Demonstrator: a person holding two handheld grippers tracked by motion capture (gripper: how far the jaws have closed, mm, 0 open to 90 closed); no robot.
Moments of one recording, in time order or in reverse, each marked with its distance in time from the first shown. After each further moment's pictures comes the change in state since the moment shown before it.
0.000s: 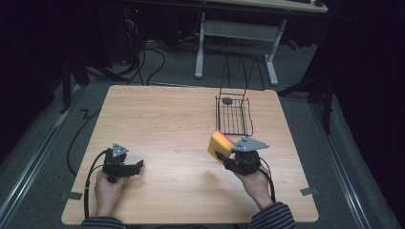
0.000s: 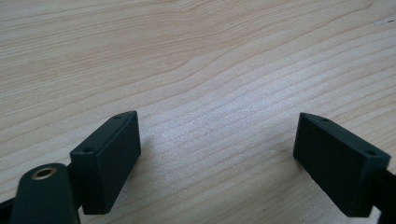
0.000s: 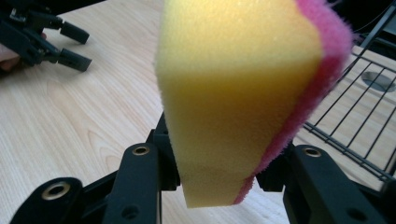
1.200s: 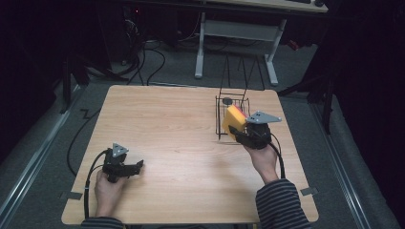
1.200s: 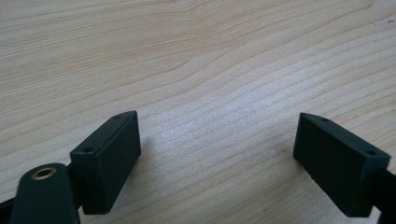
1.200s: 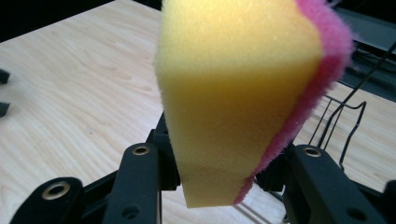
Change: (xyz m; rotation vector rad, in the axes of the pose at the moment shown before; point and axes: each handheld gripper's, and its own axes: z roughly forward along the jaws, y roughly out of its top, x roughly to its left) left arm 0.000 0.000 0.000 0.002 -0.001 0.002; right arm -0.065 0.034 0.005 -0.019 -0.141 0.077
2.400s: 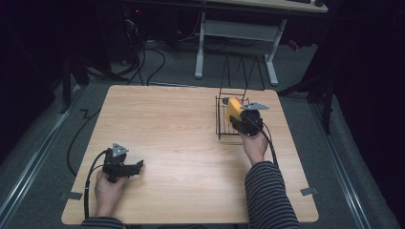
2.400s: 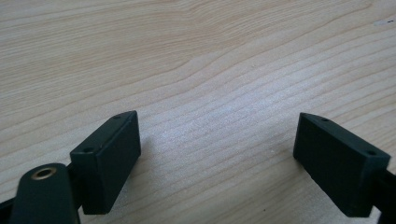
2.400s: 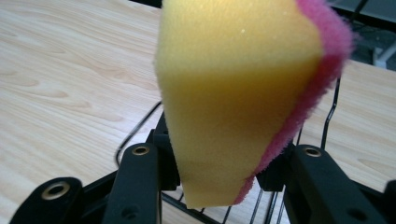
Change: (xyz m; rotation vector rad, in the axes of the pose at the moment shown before) left arm 0.000 0.000 0.000 0.000 0.000 0.000; right arm -0.039 -0.007 0.076 0.094 -0.159 0.128
